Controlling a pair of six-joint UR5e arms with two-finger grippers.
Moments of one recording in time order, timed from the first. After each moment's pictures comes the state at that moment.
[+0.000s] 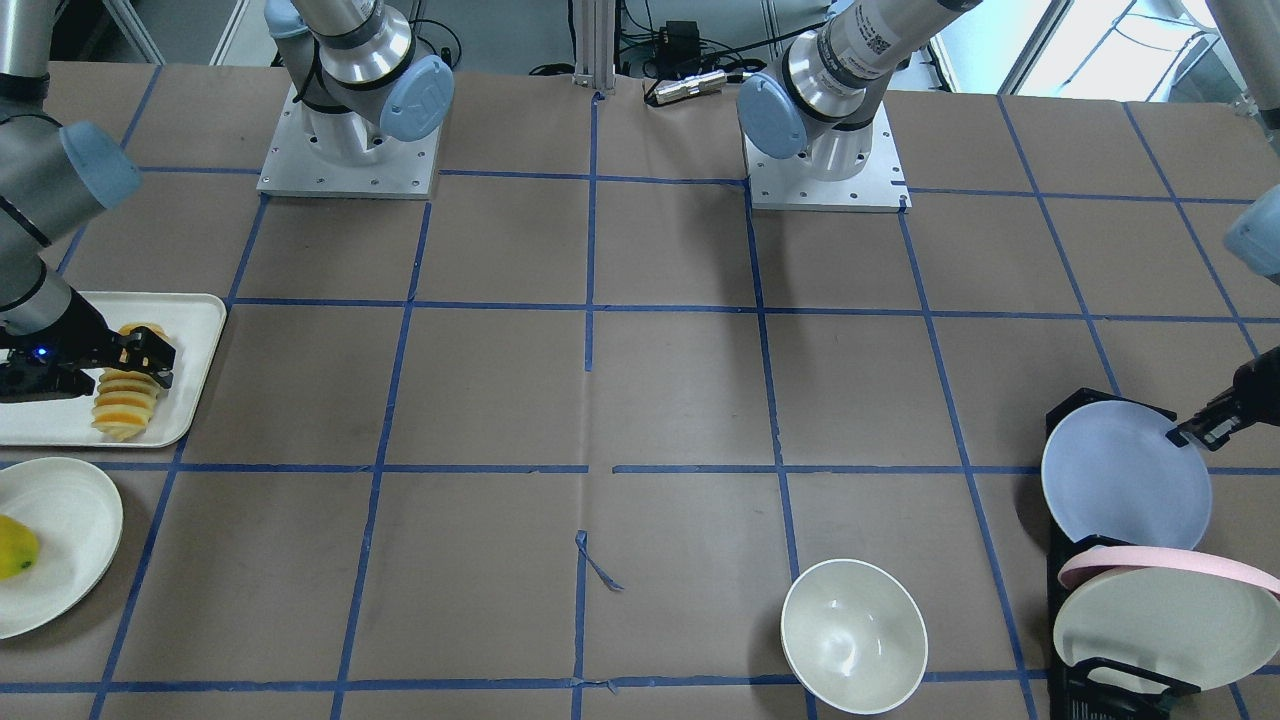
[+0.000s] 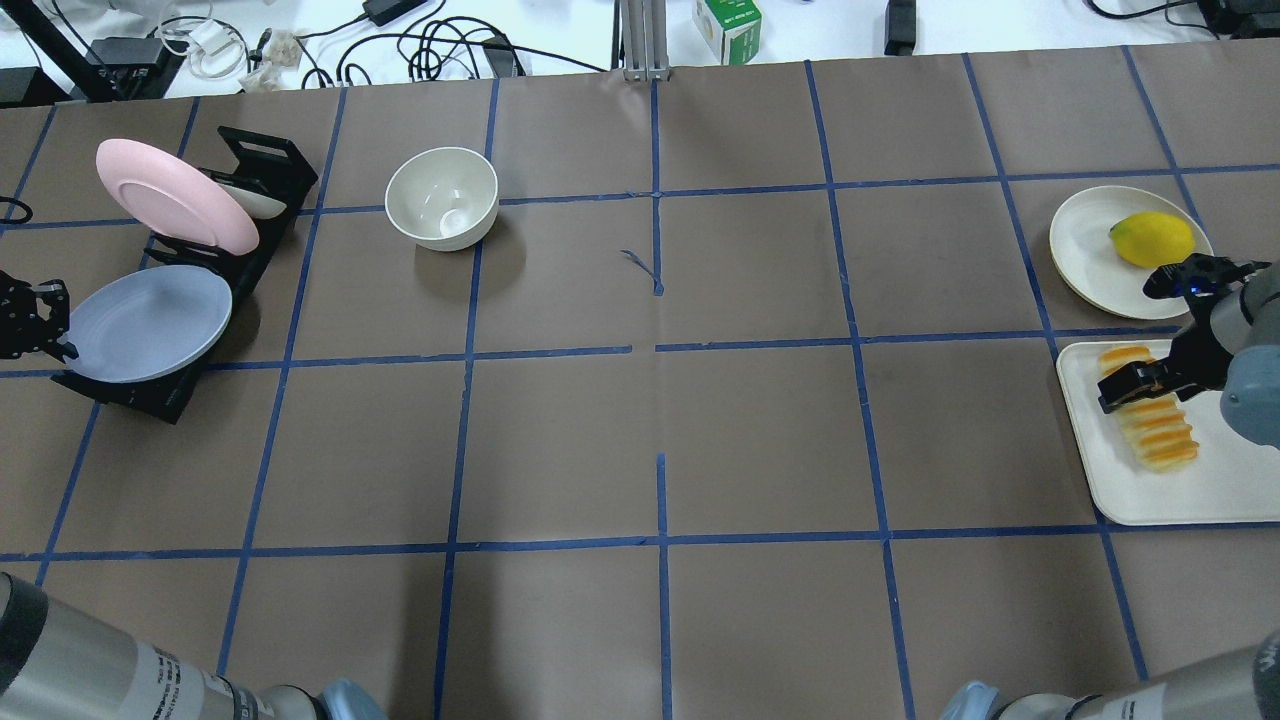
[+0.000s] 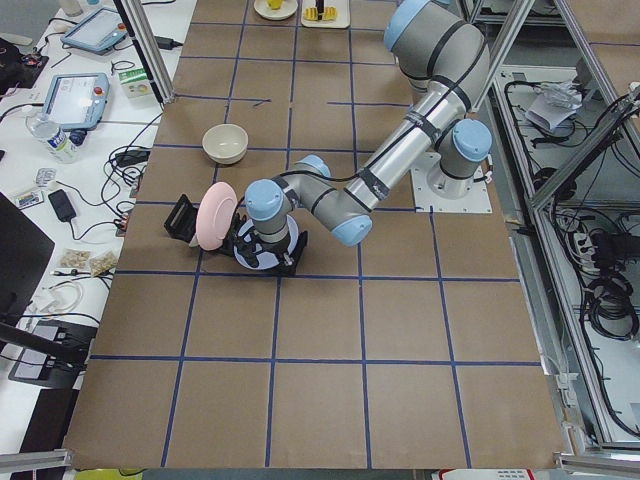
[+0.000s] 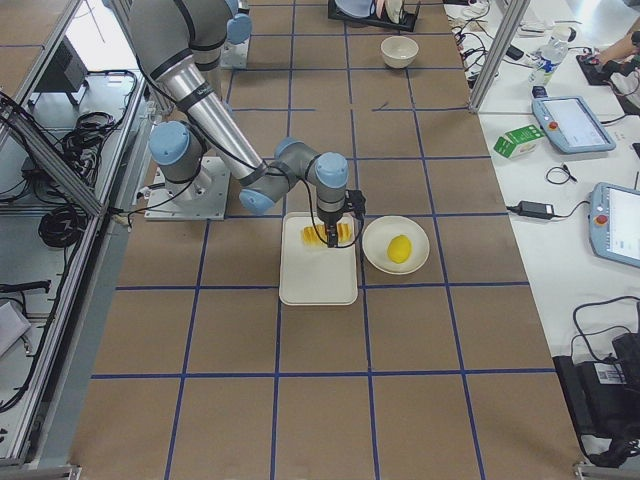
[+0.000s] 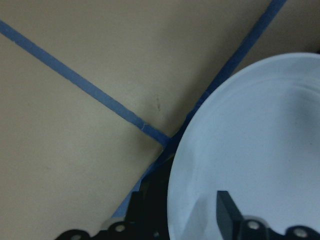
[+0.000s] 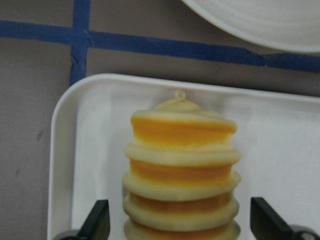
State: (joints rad) left arm -0.82 -2.05 -1.60 -1.10 1.60 0.12; right arm 0.91 -1.29 2.14 -2.42 -1.56 -0.78
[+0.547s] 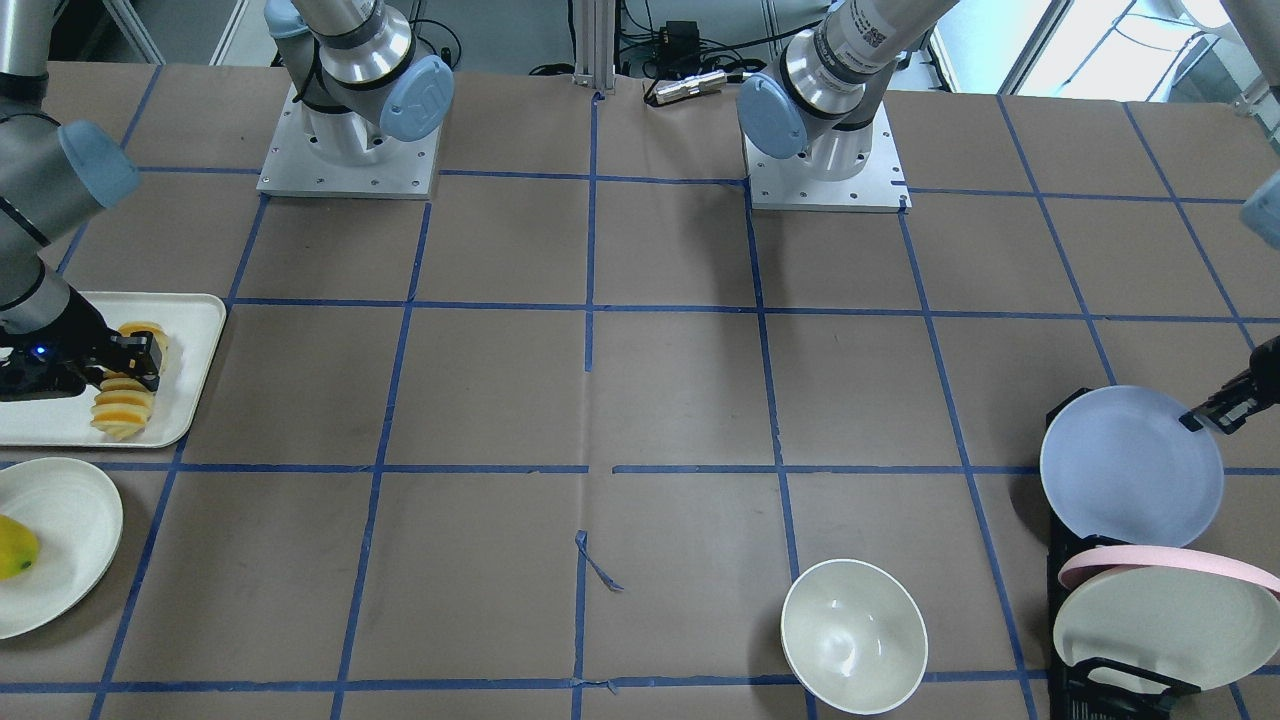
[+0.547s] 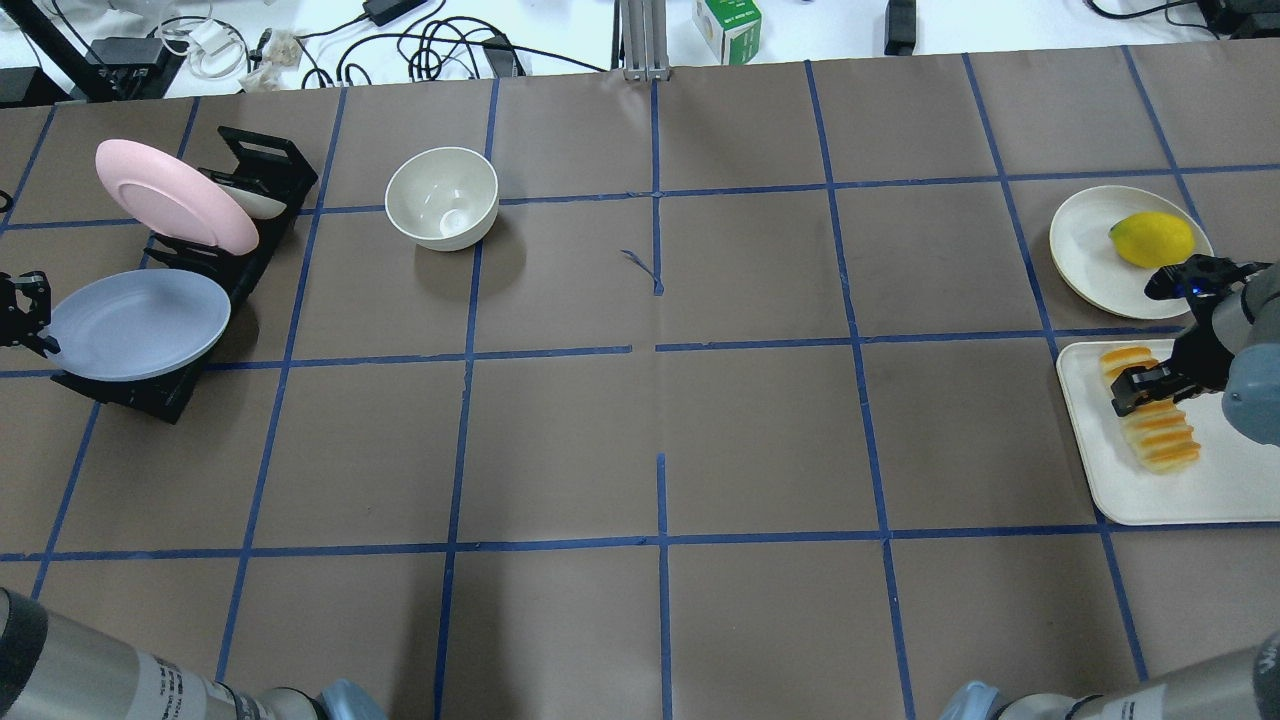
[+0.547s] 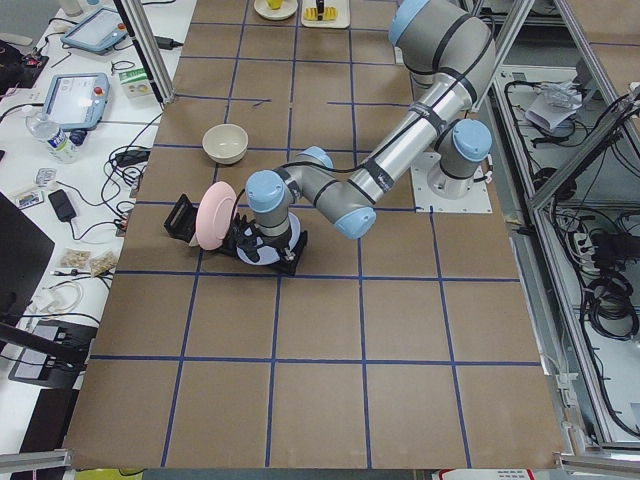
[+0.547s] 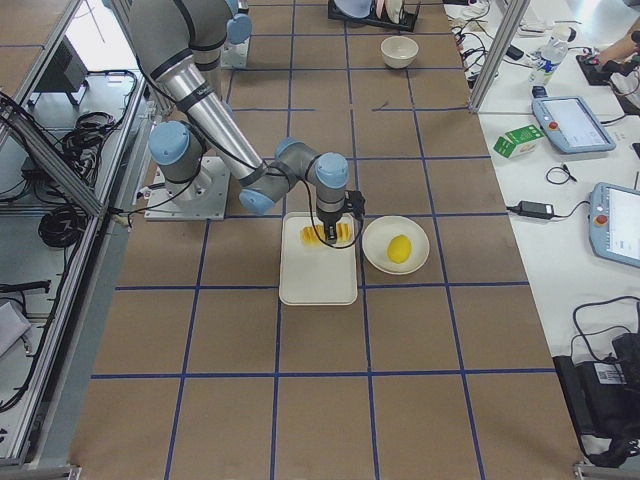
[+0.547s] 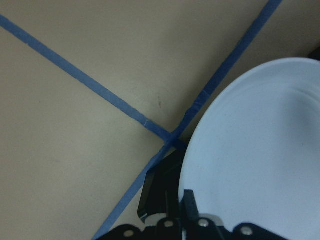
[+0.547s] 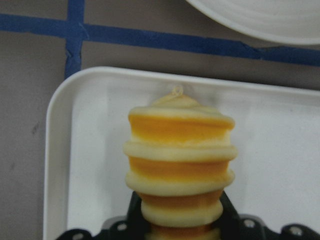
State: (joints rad) left arm -0.82 -1.99 -1.59 -1.19 1.61 0.12; right arm 0.91 -1.30 2.14 -2.41 -1.59 -0.78
